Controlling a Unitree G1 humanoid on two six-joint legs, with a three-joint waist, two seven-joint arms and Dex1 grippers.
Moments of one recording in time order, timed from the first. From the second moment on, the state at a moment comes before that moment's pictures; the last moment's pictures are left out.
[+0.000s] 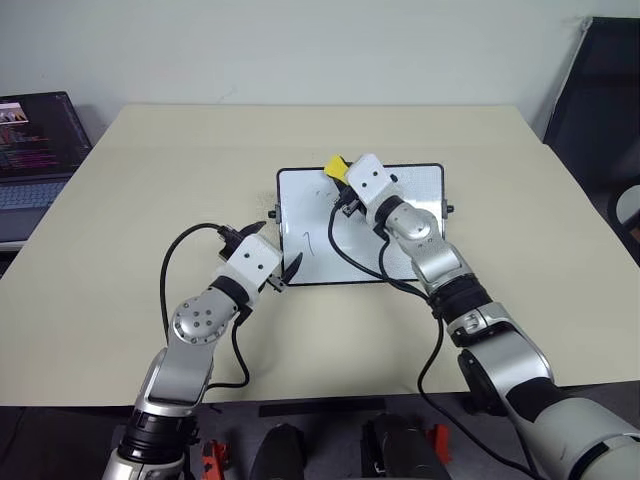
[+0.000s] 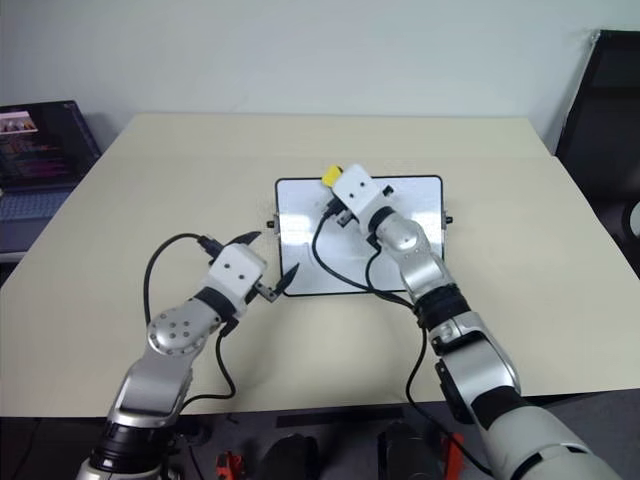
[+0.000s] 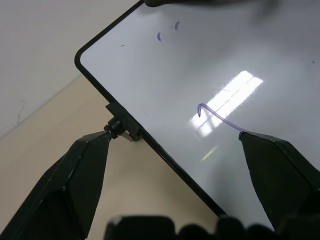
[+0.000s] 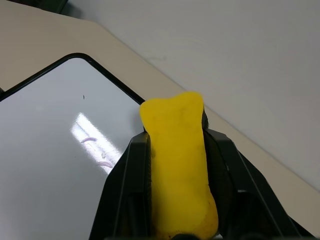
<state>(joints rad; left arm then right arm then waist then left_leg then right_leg) -0.18 0.44 -0.06 -0.29 0.14 0.26 -0.41 -0.95 -0.10 0.22 0.67 -0.17 -0.10 0.28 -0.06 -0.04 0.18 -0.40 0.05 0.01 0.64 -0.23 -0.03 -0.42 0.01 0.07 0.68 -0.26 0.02</state>
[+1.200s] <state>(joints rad) -0.18 0.44 -0.07 -0.30 0.14 0.25 -0.42 -0.77 -0.06 0.31 0.49 -0.19 -0.04 0.38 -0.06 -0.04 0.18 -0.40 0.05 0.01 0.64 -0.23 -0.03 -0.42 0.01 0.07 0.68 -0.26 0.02</state>
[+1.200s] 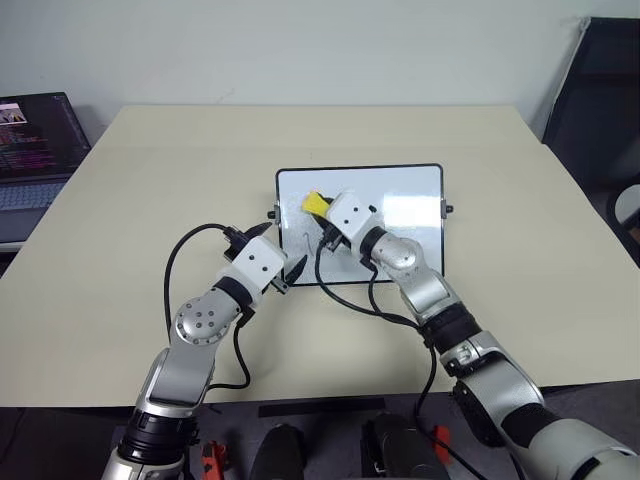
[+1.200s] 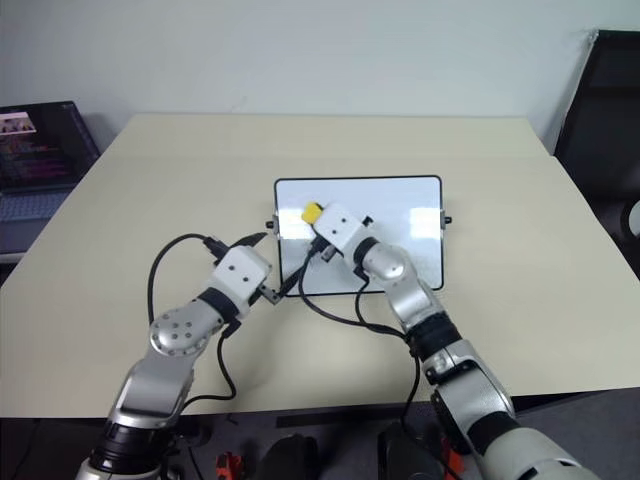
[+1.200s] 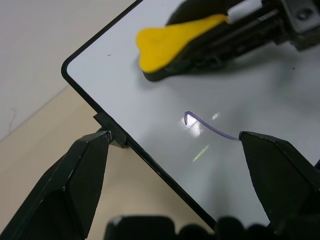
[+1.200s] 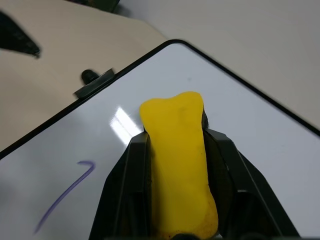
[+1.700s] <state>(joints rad) -0.18 0.44 -0.07 -0.30 0.14 0.25 -0.42 -0.96 -0.08 0.25 0.71 -0.18 -0.10 0.34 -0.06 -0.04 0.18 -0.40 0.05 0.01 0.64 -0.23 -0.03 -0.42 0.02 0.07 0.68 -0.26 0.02</state>
